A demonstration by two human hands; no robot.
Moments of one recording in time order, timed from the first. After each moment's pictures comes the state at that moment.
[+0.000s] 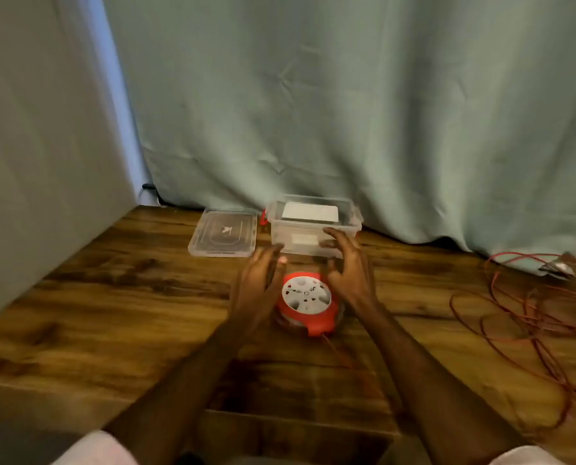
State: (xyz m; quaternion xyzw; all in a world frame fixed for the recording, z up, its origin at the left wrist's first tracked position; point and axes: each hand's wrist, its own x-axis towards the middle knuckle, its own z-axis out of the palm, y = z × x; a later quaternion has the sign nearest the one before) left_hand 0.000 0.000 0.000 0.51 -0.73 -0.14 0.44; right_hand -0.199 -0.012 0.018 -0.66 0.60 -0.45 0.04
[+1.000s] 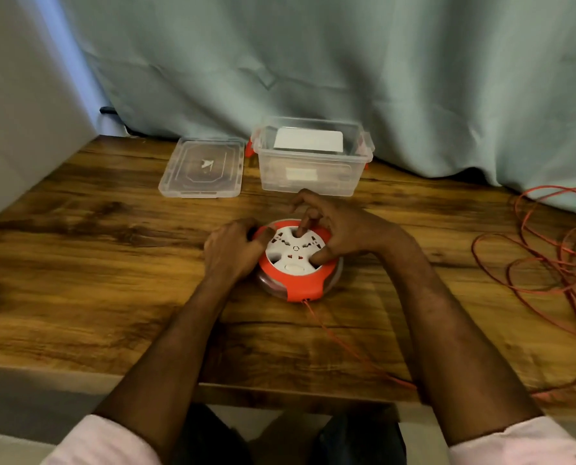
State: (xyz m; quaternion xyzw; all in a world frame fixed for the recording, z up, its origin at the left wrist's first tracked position) left_hand 0.008 -0.041 -0.042 0.63 -0.70 -0.14 0.30; right_hand -0.217 -0.038 0.025 -0.83 0.49 -0.12 0.25
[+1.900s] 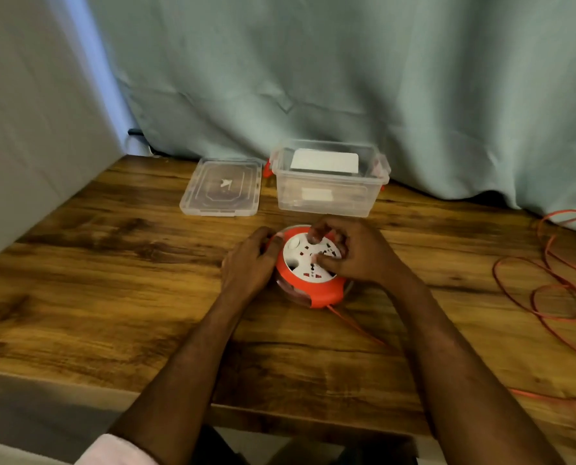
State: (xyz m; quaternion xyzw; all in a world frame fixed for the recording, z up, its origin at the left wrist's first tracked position) left_hand 0.008 -0.047 -0.038 0.62 -0.66 -0.21 0.36; right_hand -0.211 -0.034 0.005 -0.80 0.50 -0.29 0.15
